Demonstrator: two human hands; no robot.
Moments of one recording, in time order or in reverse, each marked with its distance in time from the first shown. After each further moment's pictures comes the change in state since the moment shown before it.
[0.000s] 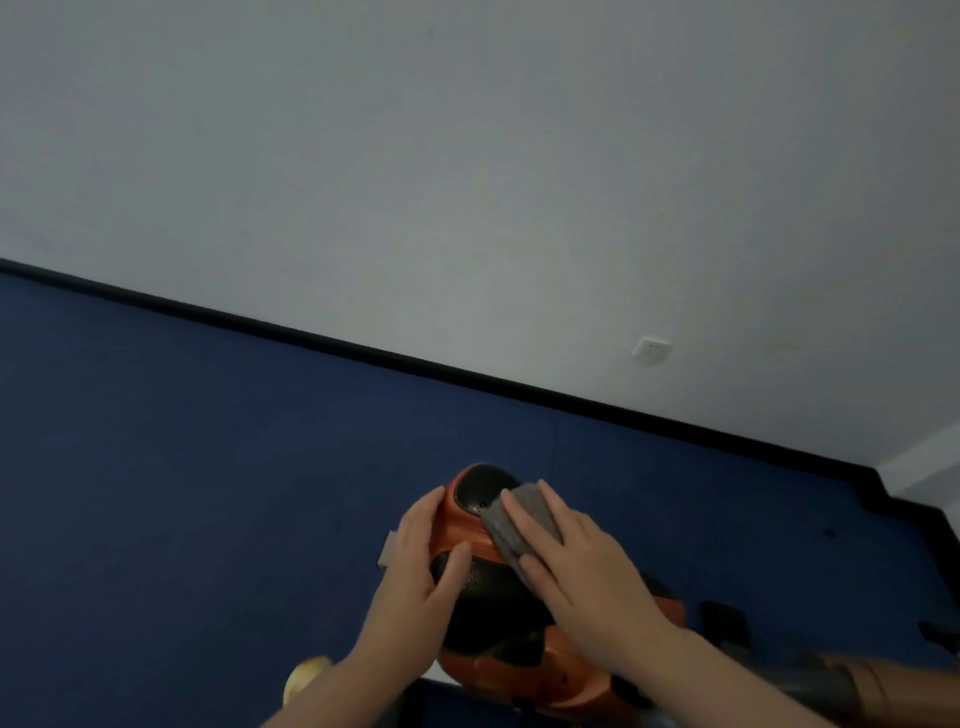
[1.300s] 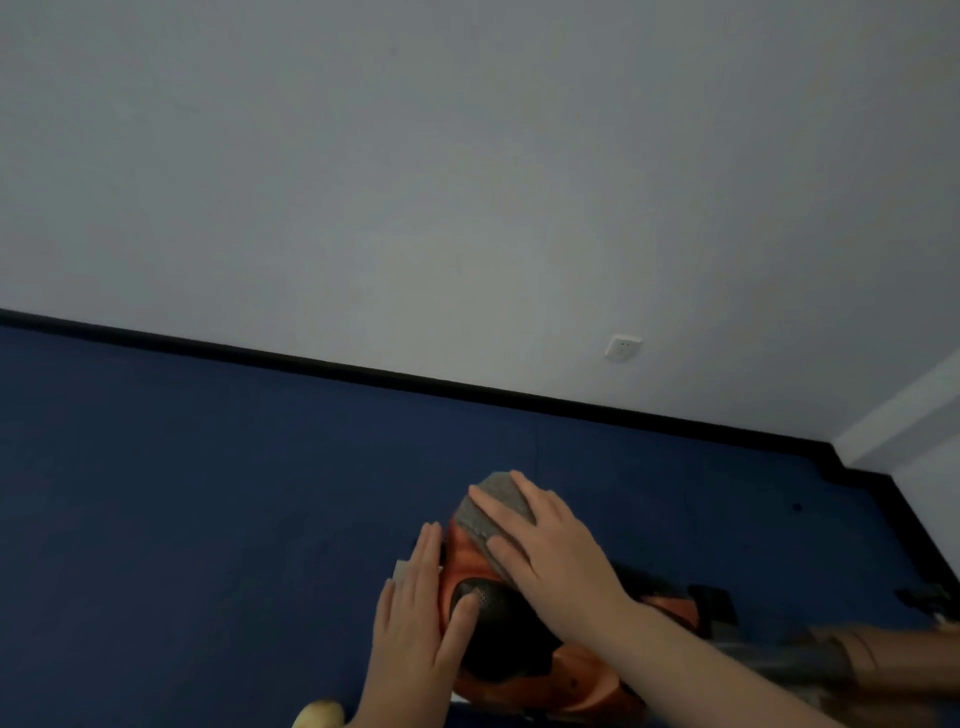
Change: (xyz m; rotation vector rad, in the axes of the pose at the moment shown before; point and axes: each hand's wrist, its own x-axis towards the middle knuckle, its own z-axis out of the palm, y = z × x) left_hand -0.011 -0.012 -0.018 0.317 -0.110 0.001; right_hand 0.040 -0.038 0.000 0.074 0.062 0.110
